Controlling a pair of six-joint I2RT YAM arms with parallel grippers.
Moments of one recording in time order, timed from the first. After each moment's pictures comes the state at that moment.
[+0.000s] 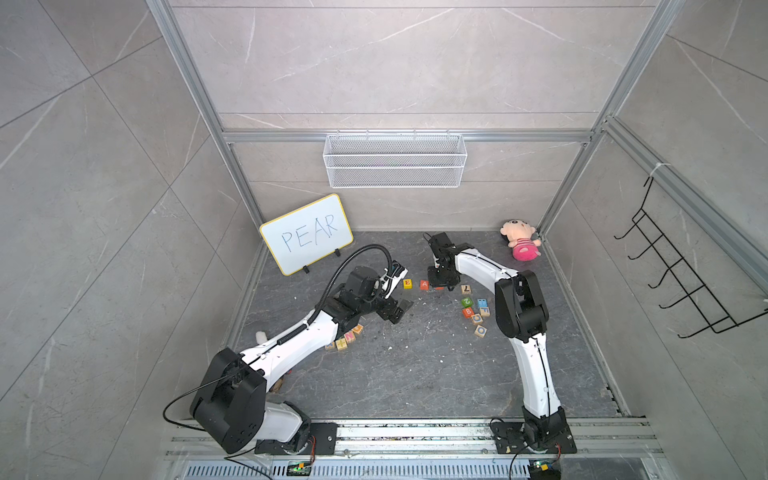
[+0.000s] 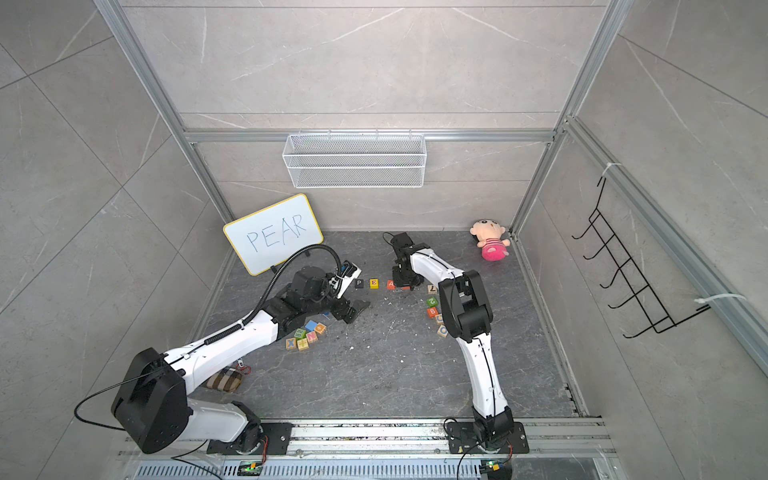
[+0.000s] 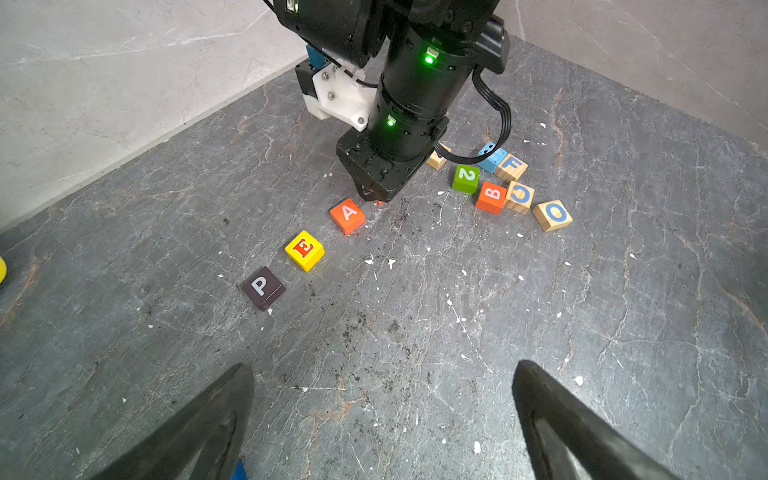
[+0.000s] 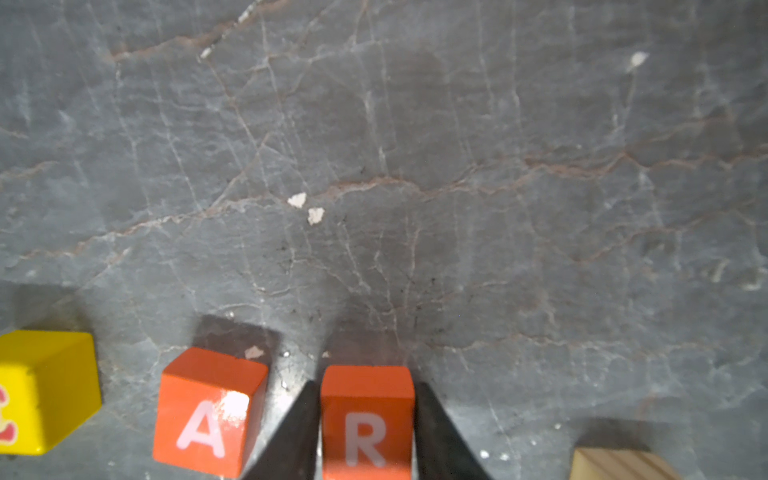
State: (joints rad) left arm -0.64 1.39 0.94 -0.12 0.22 0.13; right arm 0.40 2.32 1.87 -0.81 0.08 0.28
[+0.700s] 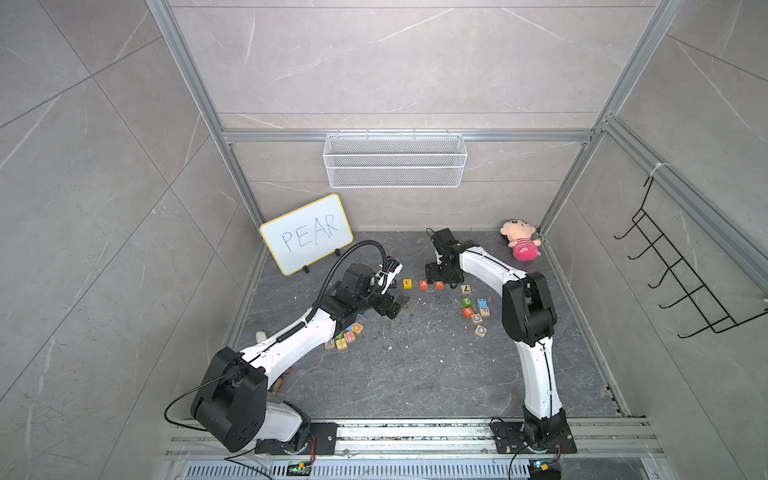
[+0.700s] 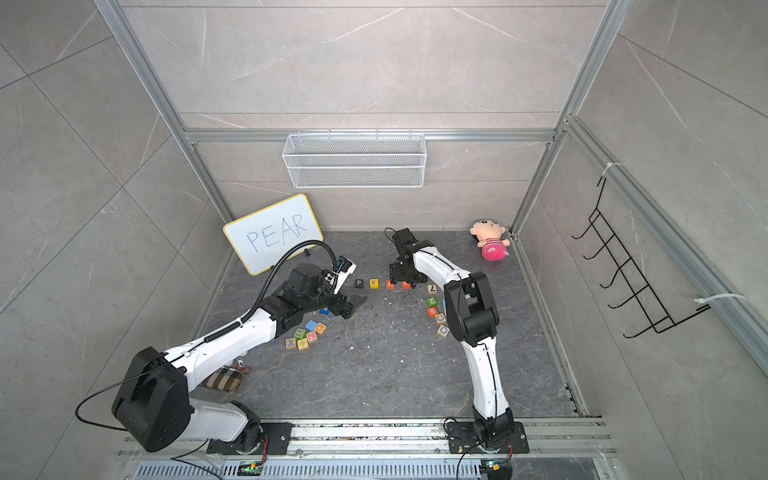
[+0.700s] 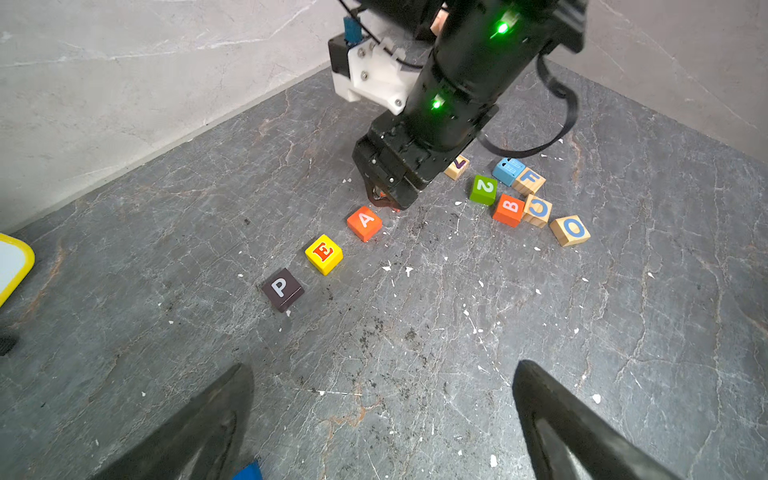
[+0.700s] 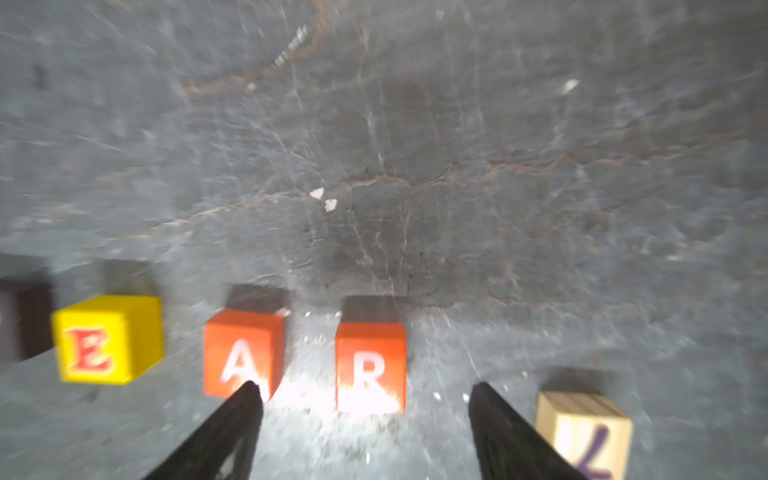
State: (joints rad) left arm -0.59 1.41 0.94 -0.09 0.23 0.11; right arm 0.40 2.21 1.82 -0.81 0.06 0.29
